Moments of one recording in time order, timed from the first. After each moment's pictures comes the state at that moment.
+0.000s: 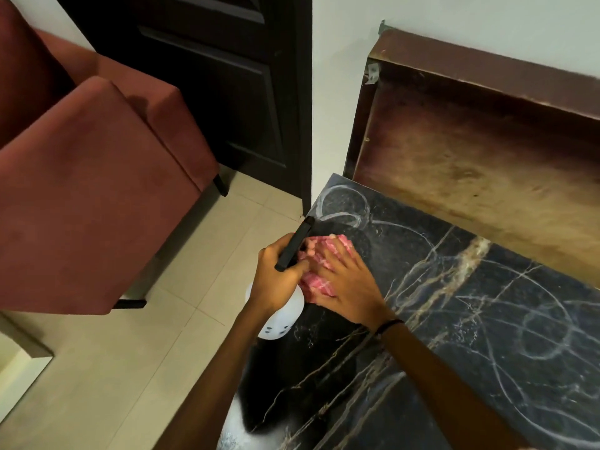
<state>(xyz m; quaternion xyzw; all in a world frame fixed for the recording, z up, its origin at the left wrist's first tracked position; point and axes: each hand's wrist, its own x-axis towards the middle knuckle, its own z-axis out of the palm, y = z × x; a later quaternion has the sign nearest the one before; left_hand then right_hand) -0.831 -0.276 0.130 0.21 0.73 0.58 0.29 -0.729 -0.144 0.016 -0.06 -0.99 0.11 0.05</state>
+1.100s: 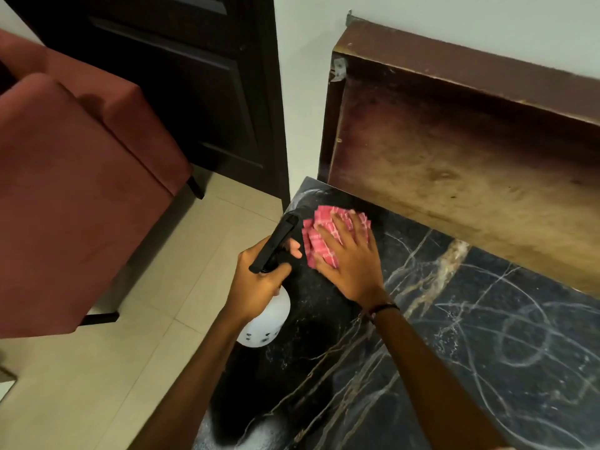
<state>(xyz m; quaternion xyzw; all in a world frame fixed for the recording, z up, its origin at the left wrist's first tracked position) -0.840 -0.250 0.115 0.25 0.70 0.59 0.31 -0.742 -0.073 0.007 -0.23 -0.97 0.08 0.06</state>
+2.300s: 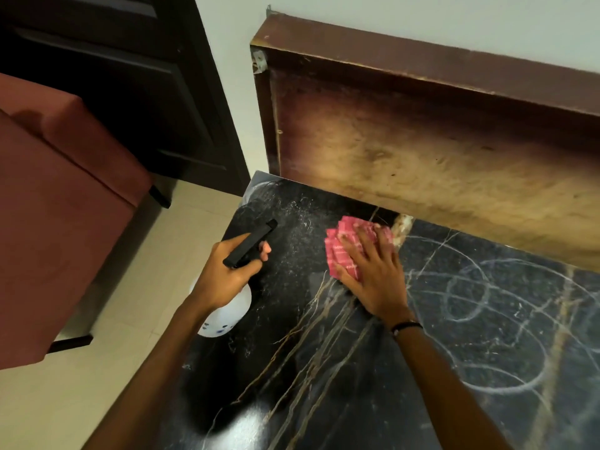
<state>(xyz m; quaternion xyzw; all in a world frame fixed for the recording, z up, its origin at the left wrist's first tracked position) -0.825 -0.229 0.122 0.33 0.72 0.49 0.36 -0.614 -0.048 0.012 -0.33 -0.94 0.07 0.02</state>
